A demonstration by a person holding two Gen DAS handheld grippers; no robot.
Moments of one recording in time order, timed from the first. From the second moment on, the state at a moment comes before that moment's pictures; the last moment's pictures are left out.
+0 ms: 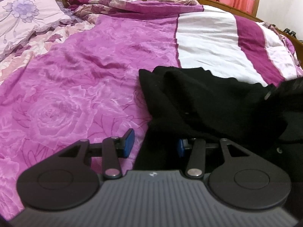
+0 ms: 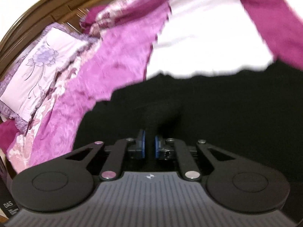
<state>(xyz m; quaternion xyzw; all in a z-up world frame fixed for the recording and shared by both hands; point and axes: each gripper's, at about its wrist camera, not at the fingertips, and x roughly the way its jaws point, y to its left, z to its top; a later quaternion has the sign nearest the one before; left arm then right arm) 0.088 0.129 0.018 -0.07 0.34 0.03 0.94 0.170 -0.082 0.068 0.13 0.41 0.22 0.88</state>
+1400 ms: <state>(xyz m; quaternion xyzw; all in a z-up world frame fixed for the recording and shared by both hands) 0.067 0.137 0.043 -0.08 0.36 0.02 0.93 0.115 -0.050 0.083 0.04 0.35 0.20 0.91</state>
